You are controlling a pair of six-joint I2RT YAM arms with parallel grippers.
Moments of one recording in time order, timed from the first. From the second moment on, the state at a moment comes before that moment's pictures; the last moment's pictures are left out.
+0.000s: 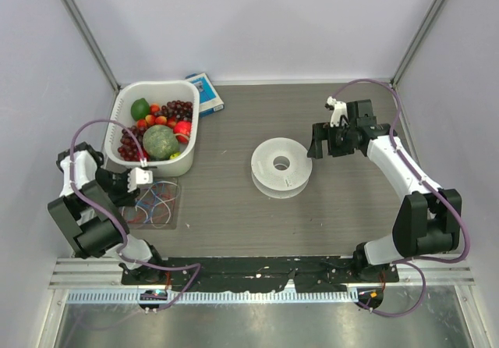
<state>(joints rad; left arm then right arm) 0.57 1.52 1.07 -1.32 0.45 1.98 0.13 1.44 1.12 -0.61 -0.37 0.00</state>
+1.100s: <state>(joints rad) 0.50 1.65 1.04 -1.18 0.39 2.02 0.13 1.50 1.12 -0.61 -0.37 0.00</state>
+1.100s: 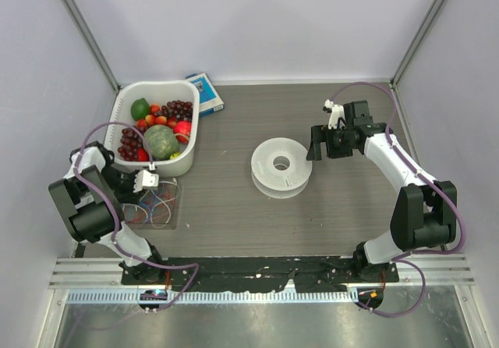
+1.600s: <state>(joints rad) 0.50 1.61 1.10 -1.25 0.39 2.02 0.13 1.50 1.12 -0.62 -0.36 -0.01</state>
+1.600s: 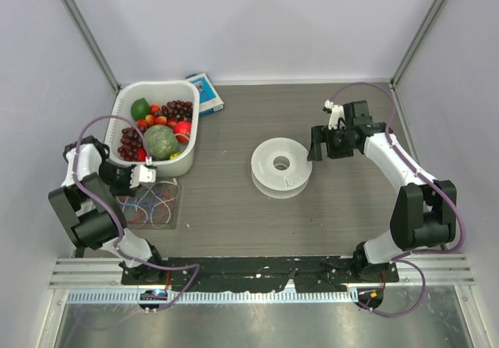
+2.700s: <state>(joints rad) 0.27 1.13 1.61 -0.78 1.02 0.14 0.51 1.41 1.41 -0.26 -0.61 0.03</state>
